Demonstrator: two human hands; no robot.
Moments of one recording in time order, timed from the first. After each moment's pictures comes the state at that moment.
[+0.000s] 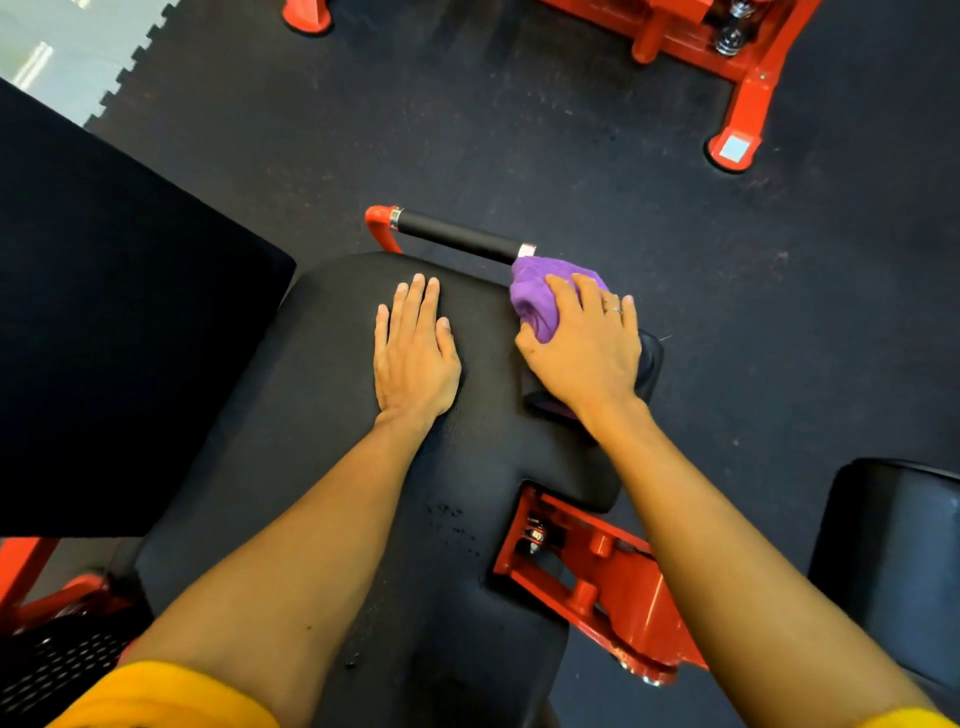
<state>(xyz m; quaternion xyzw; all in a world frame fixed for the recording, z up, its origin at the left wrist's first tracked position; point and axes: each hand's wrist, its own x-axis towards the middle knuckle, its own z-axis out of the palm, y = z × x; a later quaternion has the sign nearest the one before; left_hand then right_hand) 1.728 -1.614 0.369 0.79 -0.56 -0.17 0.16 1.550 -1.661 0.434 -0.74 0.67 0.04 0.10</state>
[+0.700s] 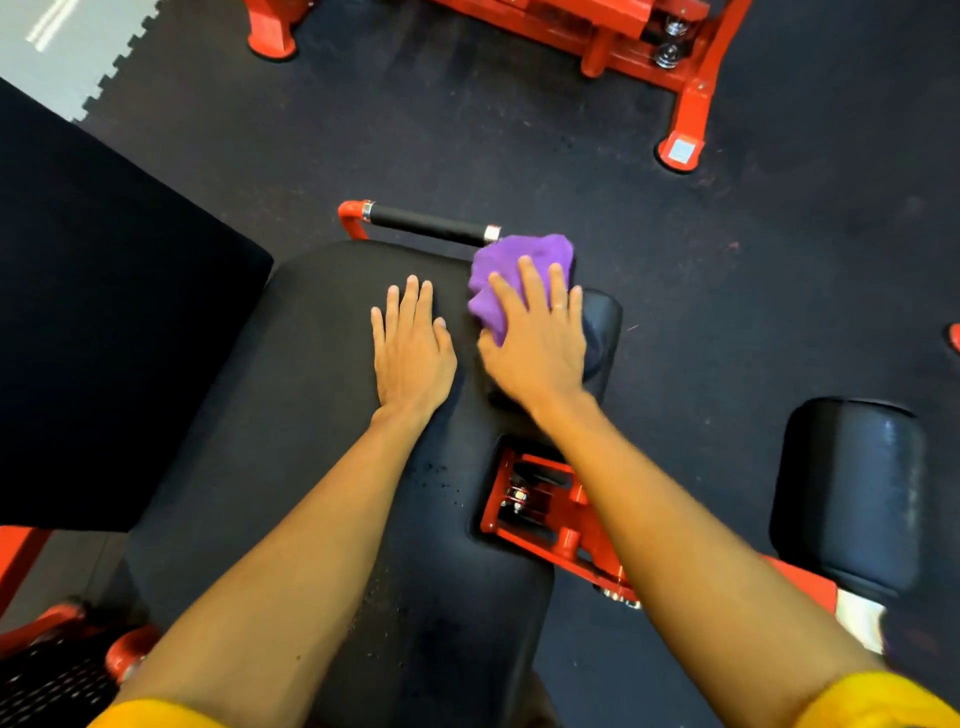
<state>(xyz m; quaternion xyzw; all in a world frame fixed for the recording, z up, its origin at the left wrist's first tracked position) 1.704 -1.586 0.388 0.76 -0.58 -0.22 0.18 1.558 -1.608 0.441 -0.76 0.64 0.01 0.12</state>
